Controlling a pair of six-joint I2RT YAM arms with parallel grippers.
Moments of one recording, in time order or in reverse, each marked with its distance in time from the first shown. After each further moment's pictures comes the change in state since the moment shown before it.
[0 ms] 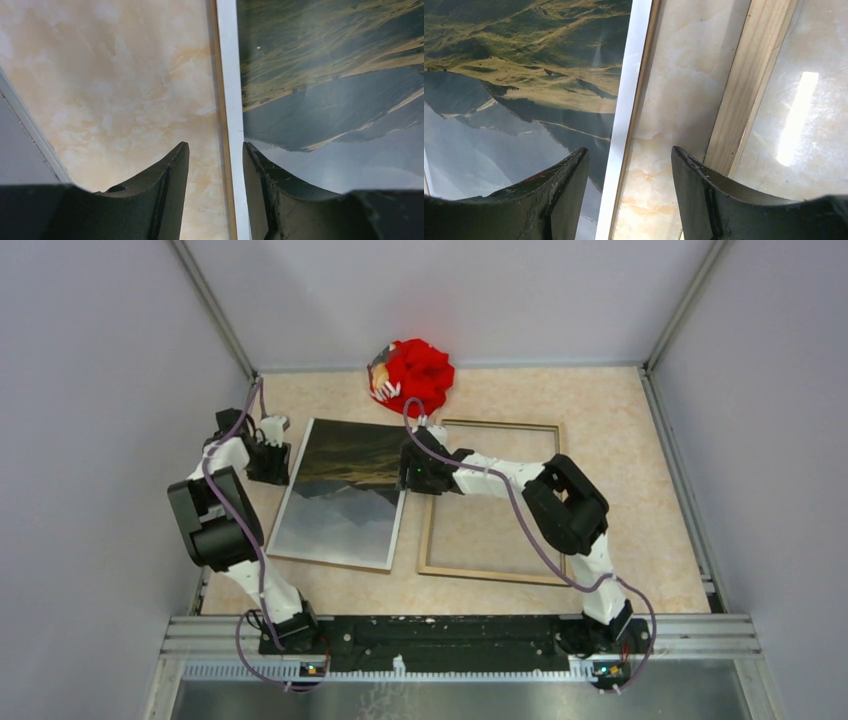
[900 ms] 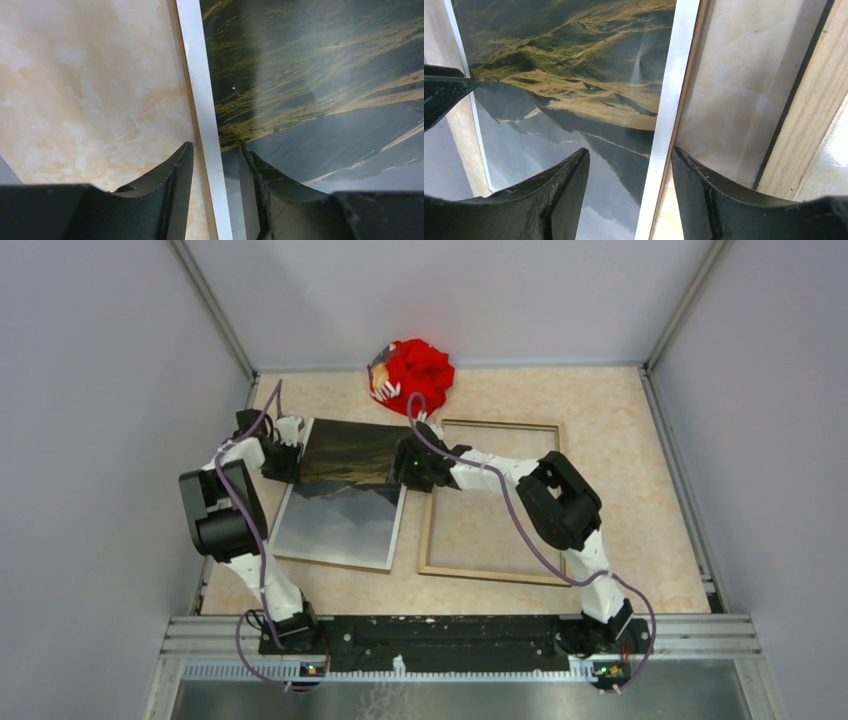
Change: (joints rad) left arm -0.087 0.057 -0.031 0.113 -0.038 -0.045; right arm -0.018 0.060 0.057 0.061 -0.121 0.105
